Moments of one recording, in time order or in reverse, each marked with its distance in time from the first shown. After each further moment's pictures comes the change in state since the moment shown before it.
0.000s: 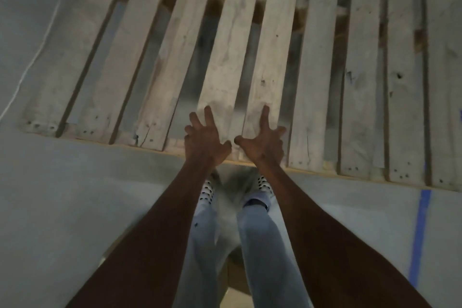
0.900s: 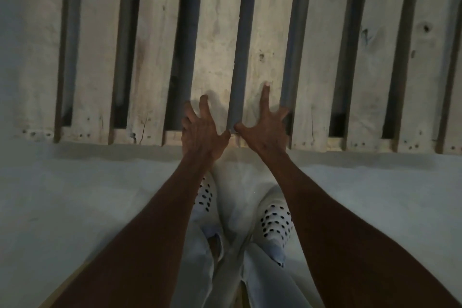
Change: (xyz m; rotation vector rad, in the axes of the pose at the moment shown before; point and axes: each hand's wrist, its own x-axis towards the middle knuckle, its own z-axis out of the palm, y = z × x) left_hand 0.094 -0.074 0.238 -0.177 0.070 0.070; right_hand 0.132 0.119 0.200 0.058 0.092 -0.172
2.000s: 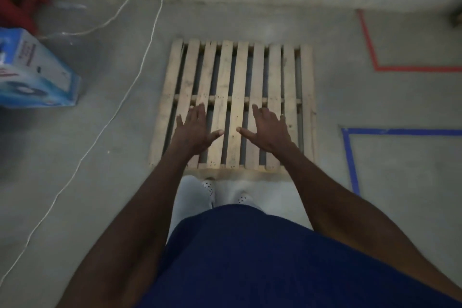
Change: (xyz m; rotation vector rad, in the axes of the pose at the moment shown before) left_hand -0.419 0.212 -0.527 0.350 0.096 0.373; right_hand -0.443 -0.205 -0.517 -0.461 0.205 -0.533
